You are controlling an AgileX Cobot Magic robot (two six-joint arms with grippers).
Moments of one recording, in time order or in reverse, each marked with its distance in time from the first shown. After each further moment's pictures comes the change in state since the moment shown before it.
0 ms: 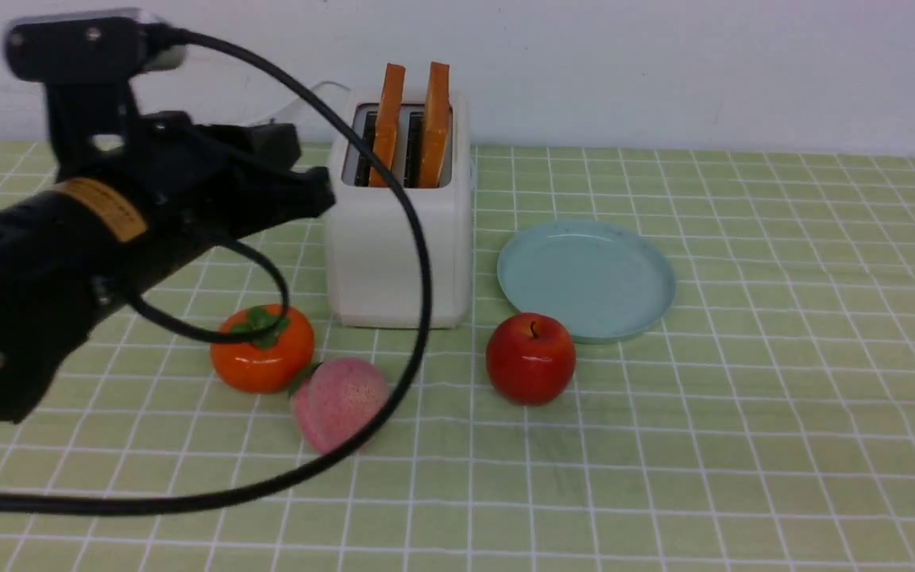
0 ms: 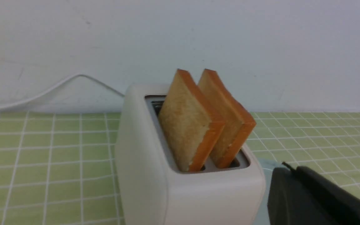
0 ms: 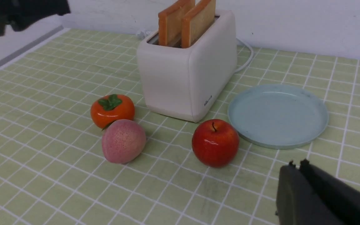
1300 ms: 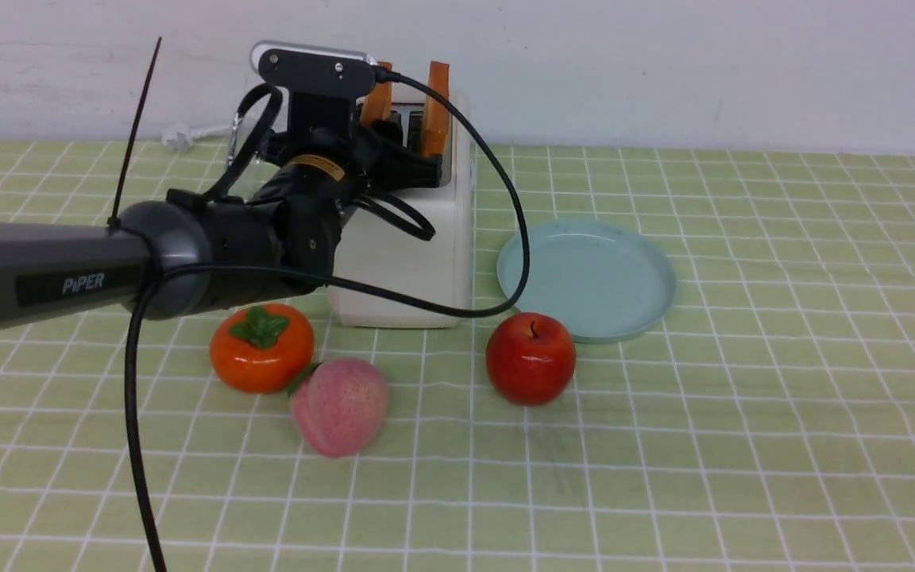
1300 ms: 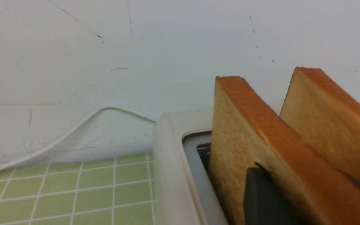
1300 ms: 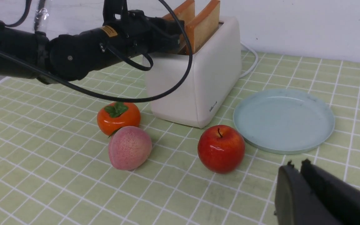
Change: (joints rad) right arm 0.001 0.000 0.000 0.020 -0.025 0.000; left arm -0.006 0.676 -0.521 -0.379 -0.223 0.506
